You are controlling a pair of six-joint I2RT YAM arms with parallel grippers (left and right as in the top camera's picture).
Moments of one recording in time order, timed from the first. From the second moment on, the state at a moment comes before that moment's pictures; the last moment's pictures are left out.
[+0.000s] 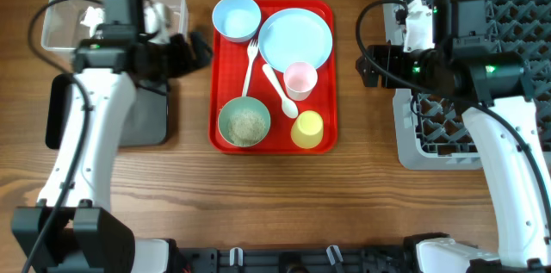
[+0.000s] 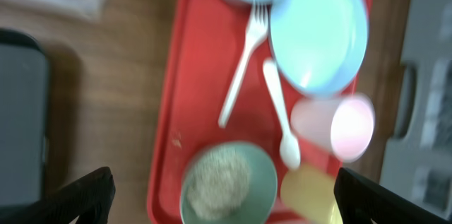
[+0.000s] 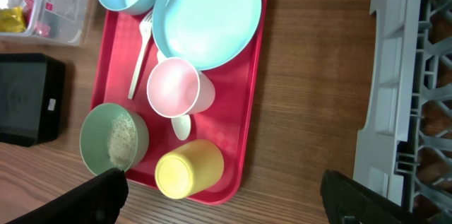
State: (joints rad) left arm -0.07 1.58 1.40 -0.93 0.30 -0.35; right arm 0.12 1.42 1.44 -1.03 -0.27 0.14
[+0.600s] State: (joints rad) left arm -0.63 1.62 1.32 -0.94 -0.01 -0.47; right arm 0.12 1.43 1.44 -1.04 -0.27 0.14
